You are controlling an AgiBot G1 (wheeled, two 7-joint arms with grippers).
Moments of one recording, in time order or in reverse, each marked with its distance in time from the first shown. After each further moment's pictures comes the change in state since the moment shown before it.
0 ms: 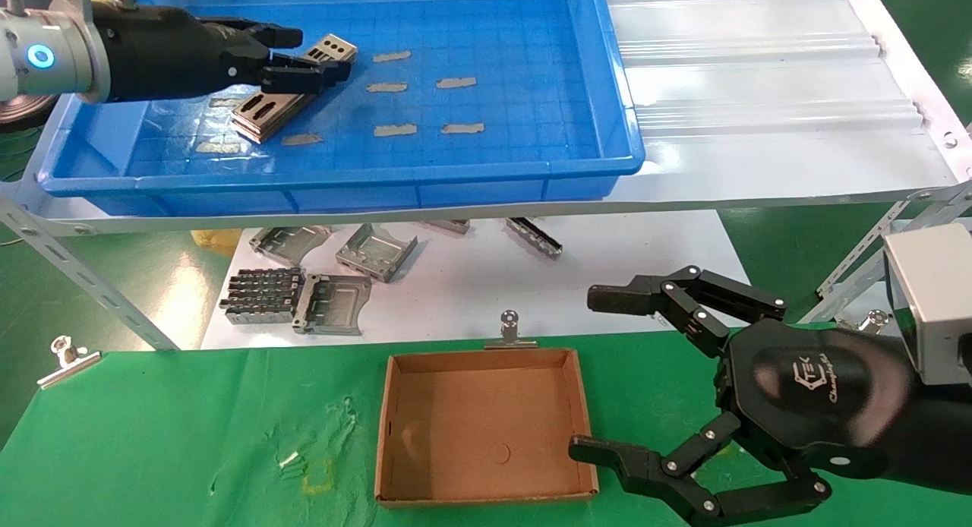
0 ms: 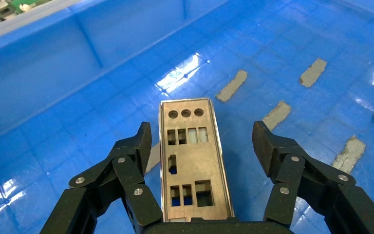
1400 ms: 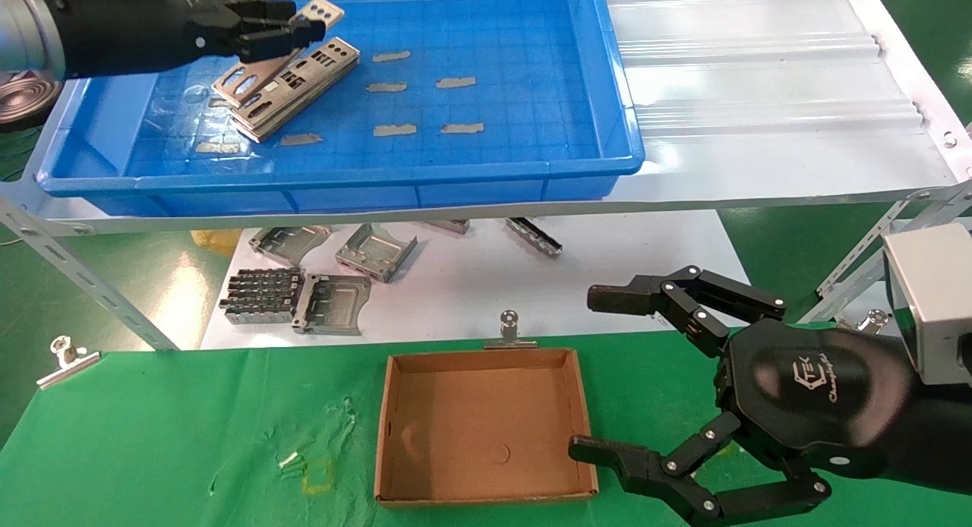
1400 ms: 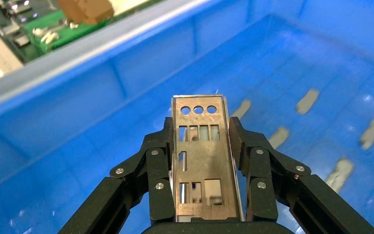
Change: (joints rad) left arm -0.019 -0.053 -0.036 -0.021 -0.052 0.071 0.036; right arm 0.000 0.000 0.000 0.000 0.000 0.000 0.000
